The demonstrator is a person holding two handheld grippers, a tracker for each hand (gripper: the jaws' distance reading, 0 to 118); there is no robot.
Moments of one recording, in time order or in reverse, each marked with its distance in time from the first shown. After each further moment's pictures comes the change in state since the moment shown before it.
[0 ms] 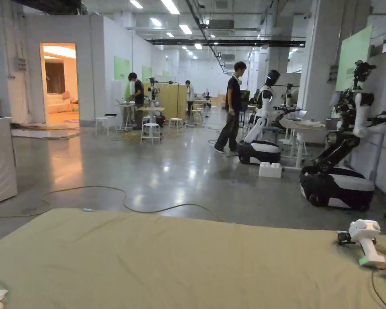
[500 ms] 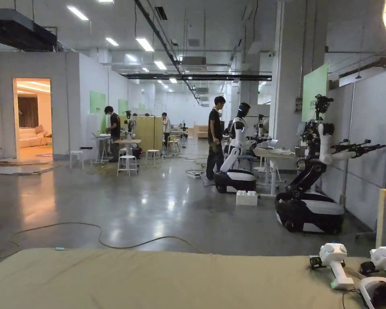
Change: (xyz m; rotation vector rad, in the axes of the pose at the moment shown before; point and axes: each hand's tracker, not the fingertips) left arm 0.080 0.029 0.092 0.199 -0.074 -0.014; right arm -0.074 0.029 0.074 0.301 -0.134 0.341
